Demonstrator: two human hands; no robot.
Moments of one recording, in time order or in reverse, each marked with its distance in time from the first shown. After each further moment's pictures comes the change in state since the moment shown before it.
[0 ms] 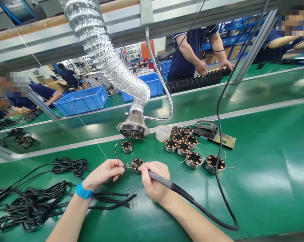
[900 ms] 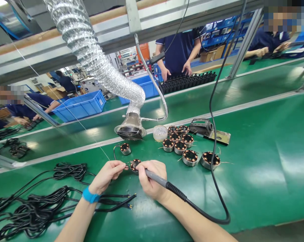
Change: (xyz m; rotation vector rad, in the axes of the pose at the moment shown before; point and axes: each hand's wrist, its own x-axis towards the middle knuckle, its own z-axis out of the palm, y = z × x) left_hand 0.011 -0.003 0.018 -0.112 0.181 0.012; right_hand 0.005 -0.003 -0.003 -0.009 0.028 -0.018
